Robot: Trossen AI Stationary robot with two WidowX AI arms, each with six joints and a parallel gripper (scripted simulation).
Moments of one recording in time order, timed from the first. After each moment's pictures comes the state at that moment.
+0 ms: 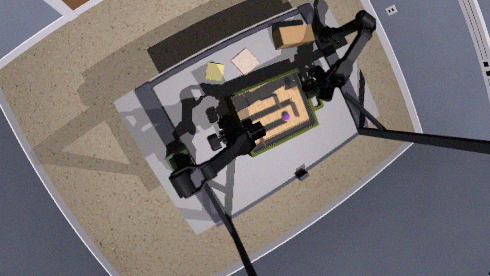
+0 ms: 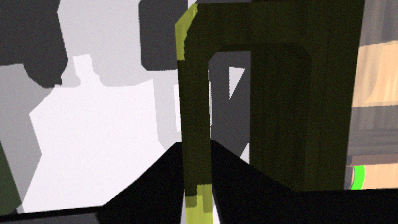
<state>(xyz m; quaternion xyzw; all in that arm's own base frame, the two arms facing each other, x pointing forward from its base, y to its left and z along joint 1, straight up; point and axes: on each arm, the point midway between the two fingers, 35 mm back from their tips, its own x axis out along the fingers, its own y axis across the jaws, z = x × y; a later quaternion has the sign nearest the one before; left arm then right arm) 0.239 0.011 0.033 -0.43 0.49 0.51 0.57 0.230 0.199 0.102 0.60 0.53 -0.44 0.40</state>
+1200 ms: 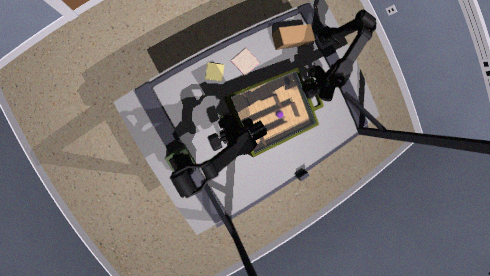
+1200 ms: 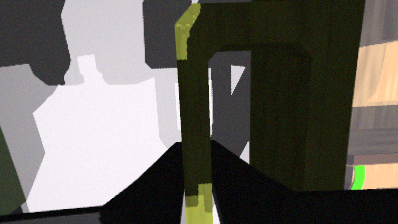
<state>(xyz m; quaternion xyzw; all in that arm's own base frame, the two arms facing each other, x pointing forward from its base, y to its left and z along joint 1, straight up) 0.241 0.011 0.035 -0.42 0.49 0.51 0.56 0.228 0.199 0.098 0.60 0.53 -0.44 0.41</state>
